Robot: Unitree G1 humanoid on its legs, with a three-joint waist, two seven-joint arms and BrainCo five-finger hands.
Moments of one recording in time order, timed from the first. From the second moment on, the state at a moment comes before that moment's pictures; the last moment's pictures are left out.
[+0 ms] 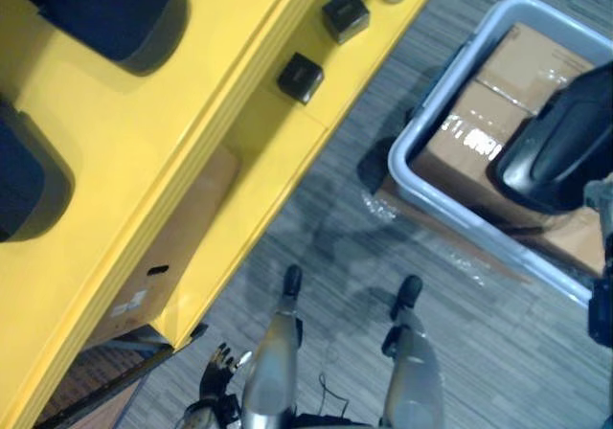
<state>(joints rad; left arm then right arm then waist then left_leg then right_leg) 0.16 0.15 -0.17 0.84 -0.55 -0.29 0.03 -0.99 -0.87 0.03 1.18 -0.01 0.18 -0.42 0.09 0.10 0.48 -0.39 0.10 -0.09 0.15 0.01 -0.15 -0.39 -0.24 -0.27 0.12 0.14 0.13</state>
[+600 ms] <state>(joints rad) 0.05 0.16 -0.44 0.44 -0.59 -0.12 -0.22 -0.94 -0.87 0.04 1.10 0.02 0.00 -0.48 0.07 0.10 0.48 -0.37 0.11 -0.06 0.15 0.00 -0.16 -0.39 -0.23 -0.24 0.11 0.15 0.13</state>
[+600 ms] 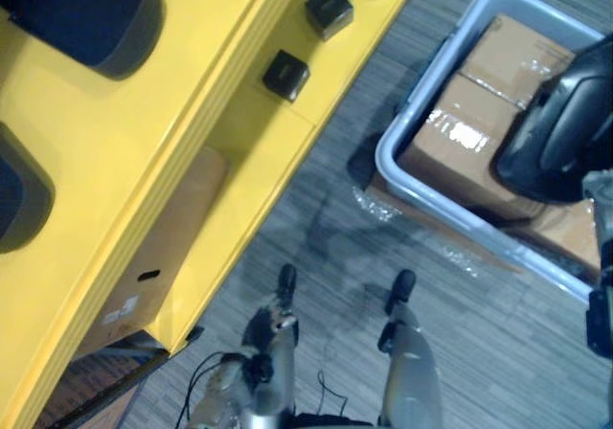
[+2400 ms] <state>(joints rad) -0.95 0.18 -0.37 0.68 -0.88 0.04 0.18 -1.15 -0.46 0.25 0.82 -0.06 -0.20 -0.53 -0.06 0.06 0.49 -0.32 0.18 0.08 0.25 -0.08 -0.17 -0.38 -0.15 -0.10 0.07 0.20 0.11</state>
